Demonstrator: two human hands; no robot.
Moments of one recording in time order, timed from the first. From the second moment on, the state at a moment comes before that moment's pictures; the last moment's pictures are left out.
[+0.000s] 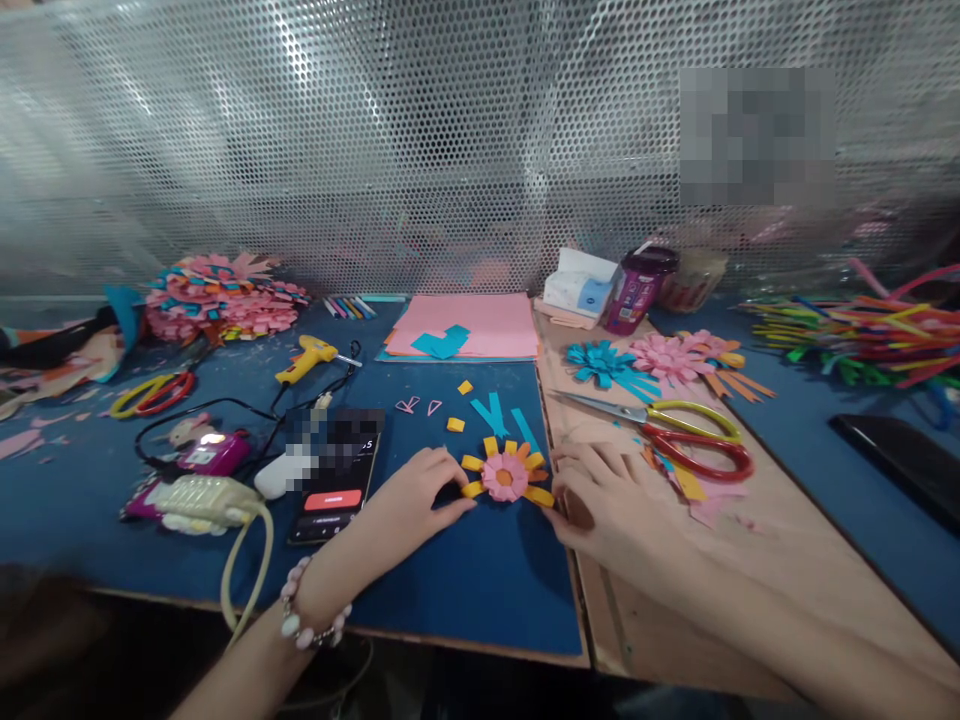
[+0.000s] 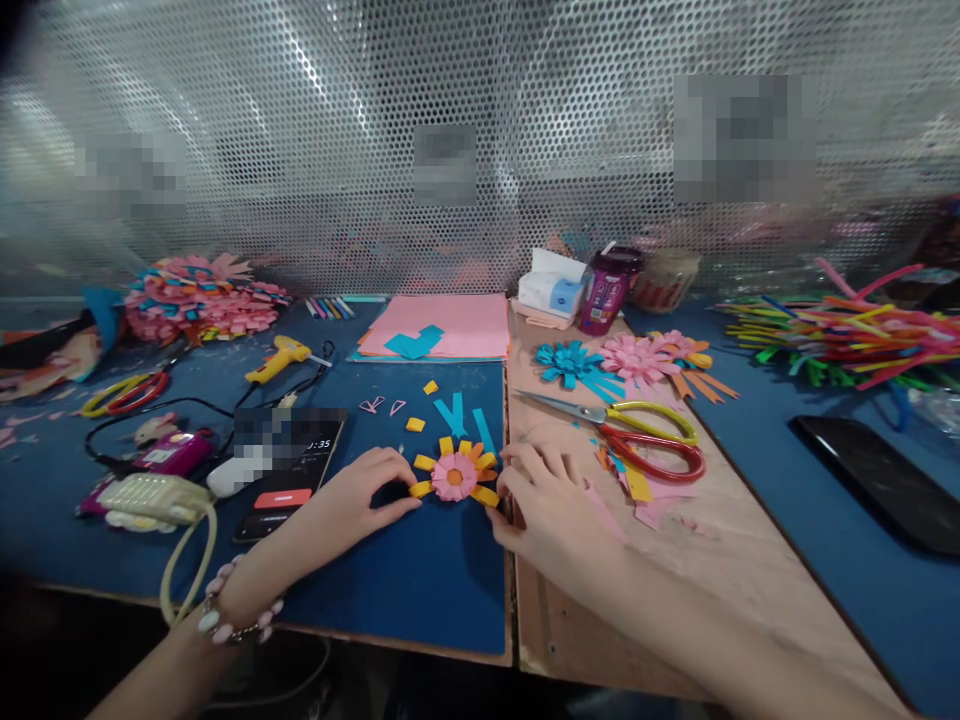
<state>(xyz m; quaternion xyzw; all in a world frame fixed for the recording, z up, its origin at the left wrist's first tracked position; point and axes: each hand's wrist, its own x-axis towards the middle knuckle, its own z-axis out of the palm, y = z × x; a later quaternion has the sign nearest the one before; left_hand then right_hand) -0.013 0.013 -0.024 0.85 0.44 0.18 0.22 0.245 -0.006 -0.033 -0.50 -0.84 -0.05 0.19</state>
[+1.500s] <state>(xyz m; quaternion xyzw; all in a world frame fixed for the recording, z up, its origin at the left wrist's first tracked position) -0.012 0.015 -0.027 0.86 0.43 0.19 0.20 0.204 0.015 -0.050 -0.33 -0.88 -0.21 0.26</state>
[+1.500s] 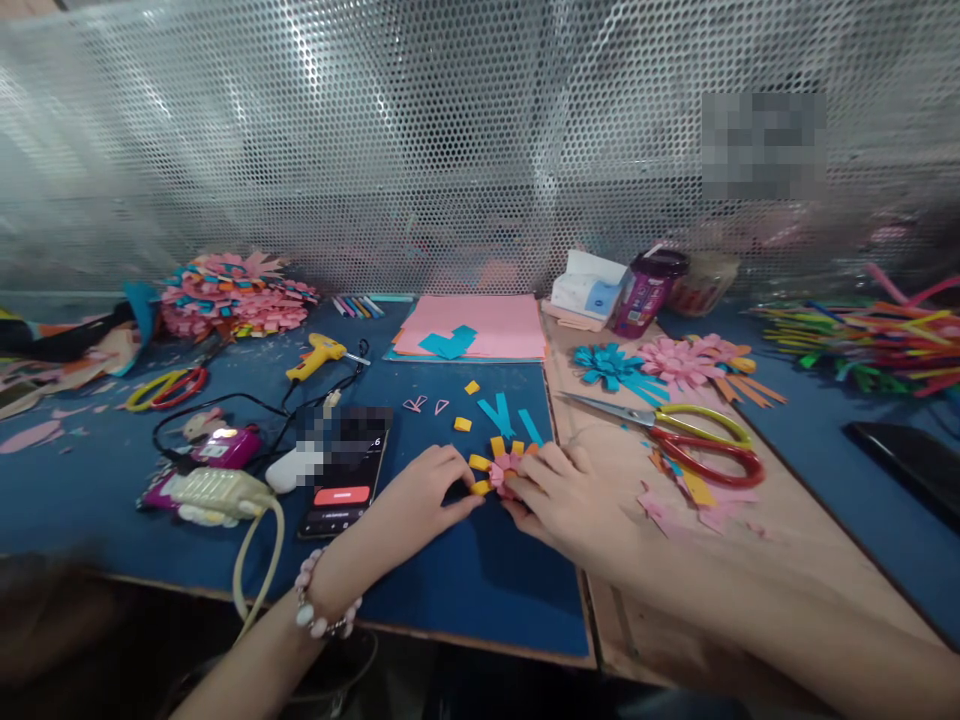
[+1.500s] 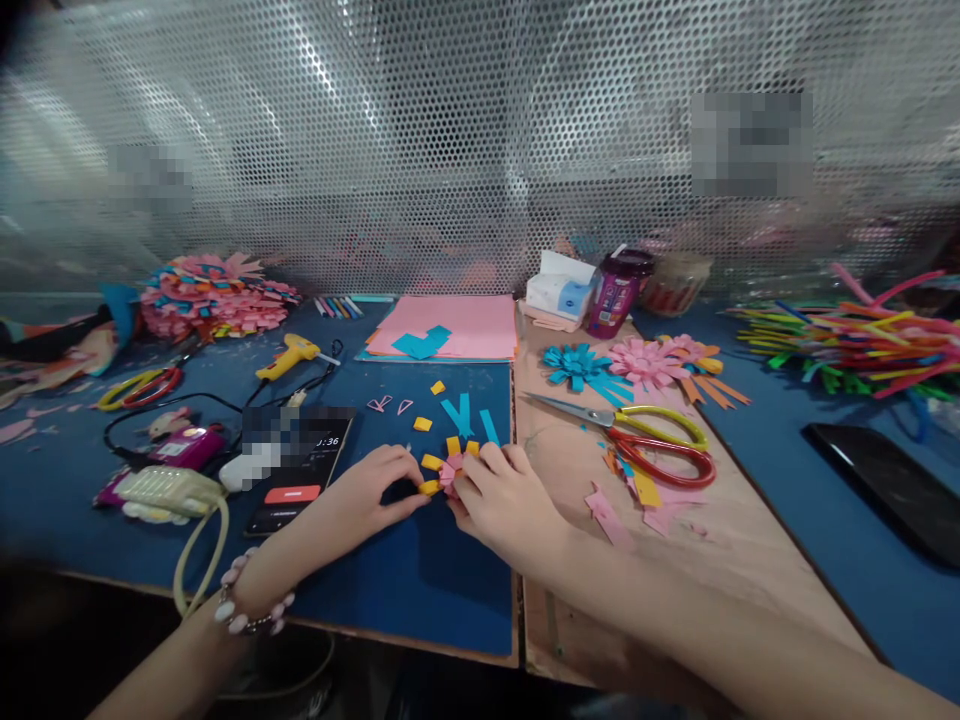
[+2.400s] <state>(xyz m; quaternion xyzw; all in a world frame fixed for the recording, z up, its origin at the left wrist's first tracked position) -0.005 0.036 -0.035 0.86 0.45 0.20 0.12 0.214 0.017 -0.048 -0.32 -0.89 -0.19 0.24</state>
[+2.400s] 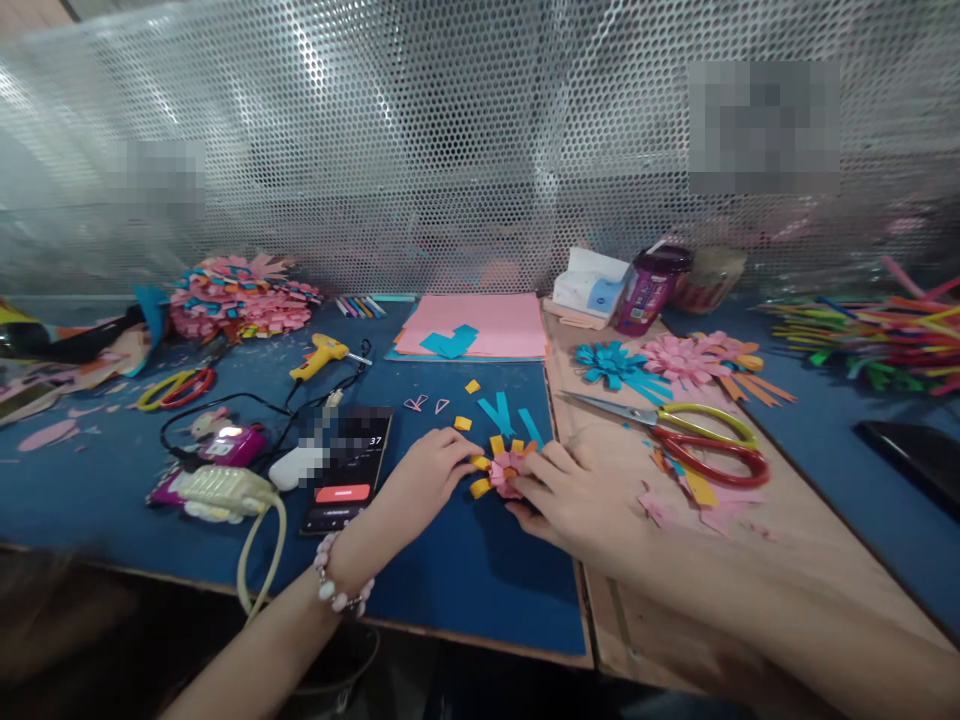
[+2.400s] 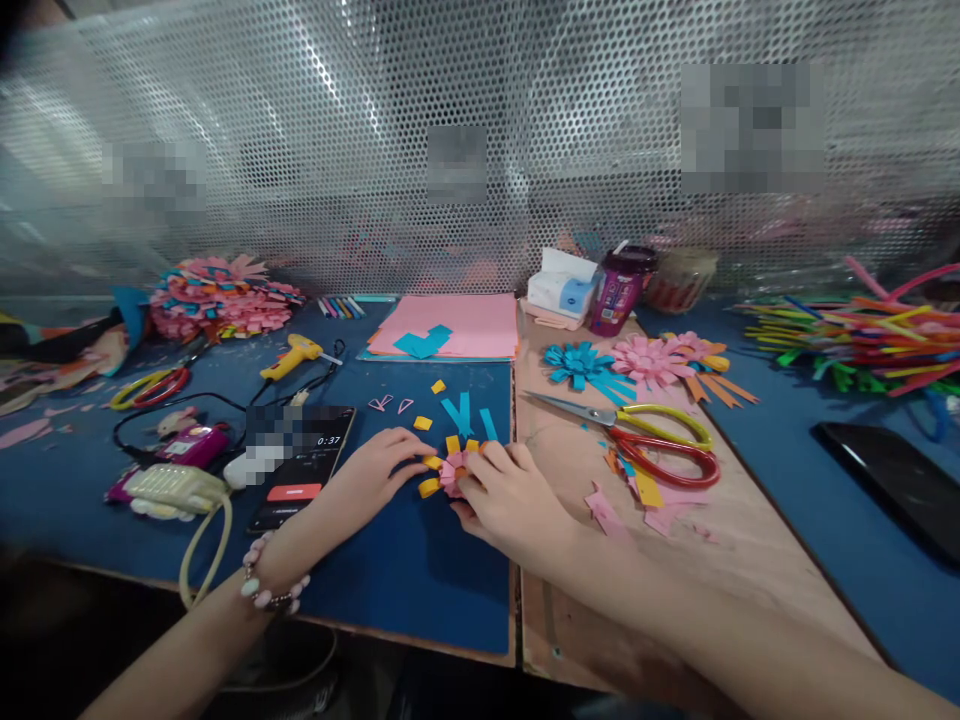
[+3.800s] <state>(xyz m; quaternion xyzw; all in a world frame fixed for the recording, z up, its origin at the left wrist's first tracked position) -0.005 0.035 -0.033 0.86 0.44 0.20 0.14 0.212 0.016 -0.049 -0.33 -0.88 -0.21 0.27</state>
